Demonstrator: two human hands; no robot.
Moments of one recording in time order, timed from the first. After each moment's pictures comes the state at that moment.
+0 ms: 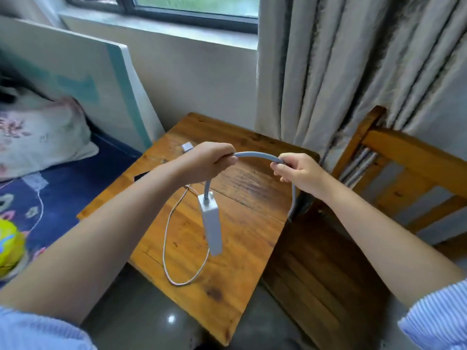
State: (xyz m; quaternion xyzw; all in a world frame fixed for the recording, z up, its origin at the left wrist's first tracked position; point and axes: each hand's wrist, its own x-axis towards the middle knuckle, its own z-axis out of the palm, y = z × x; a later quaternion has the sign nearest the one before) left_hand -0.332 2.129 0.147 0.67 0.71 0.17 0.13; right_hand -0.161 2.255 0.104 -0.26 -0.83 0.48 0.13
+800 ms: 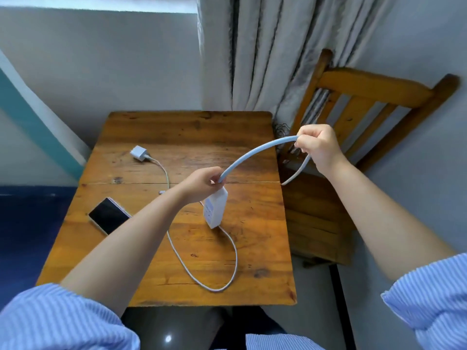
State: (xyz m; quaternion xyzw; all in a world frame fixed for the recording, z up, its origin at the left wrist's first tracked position) left_hand -0.456 2.118 0.019 0.71 0.59 0.13 0.36; right_hand -0.219 2.161 0.088 -0.52 -0.65 0.41 0.38
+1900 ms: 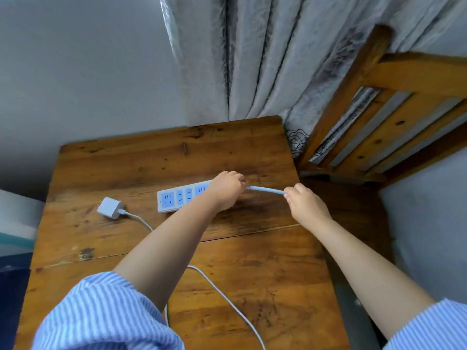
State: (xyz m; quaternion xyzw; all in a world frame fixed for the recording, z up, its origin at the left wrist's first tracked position) left_hand -0.455 2.333 -0.105 0.88 0.45 -0.12 0.11; right_hand -0.261 2.281 -0.111 -0.66 -0.74 0.15 -0.01
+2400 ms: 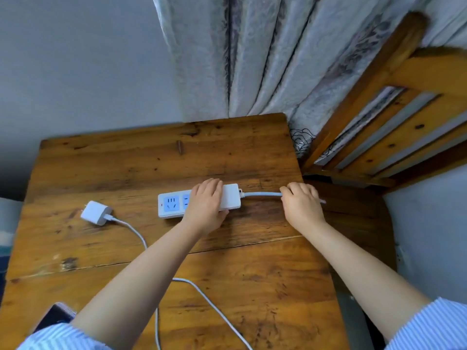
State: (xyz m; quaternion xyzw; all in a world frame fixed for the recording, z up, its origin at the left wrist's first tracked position) left_hand -0.487 2.316 -0.152 0.79 0.59 -0.05 0.17; right_hand -0.268 2.305 -0.141 -0.65 -0.75 0.10 -0.02
